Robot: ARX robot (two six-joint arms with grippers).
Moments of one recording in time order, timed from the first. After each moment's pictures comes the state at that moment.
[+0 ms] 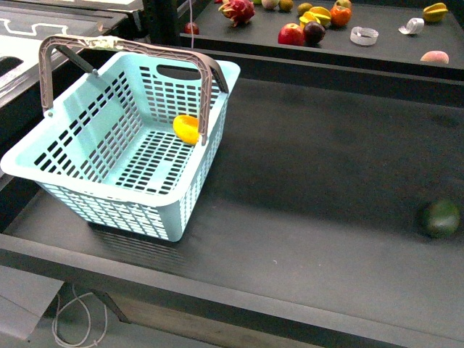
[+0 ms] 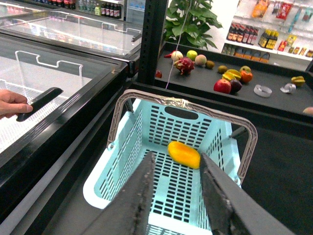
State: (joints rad) left arm 0.11 1.14 0.11 1.03 0.11 -0.10; right arm 0.00 0.00 0.01 0.00 0.00 0.00
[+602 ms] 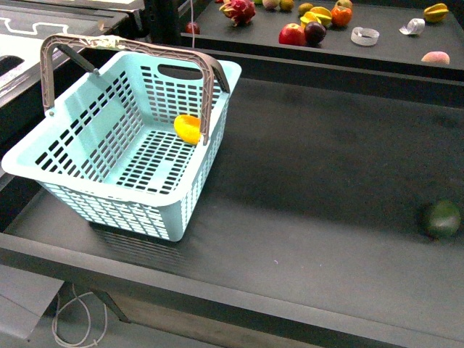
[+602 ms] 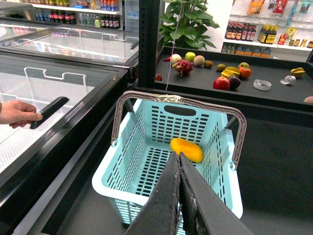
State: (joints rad) left arm 0.00 0.60 0.02 0.59 0.00 -0.01; right arm 0.00 0.00 0.01 0.00 -0.01 0.00
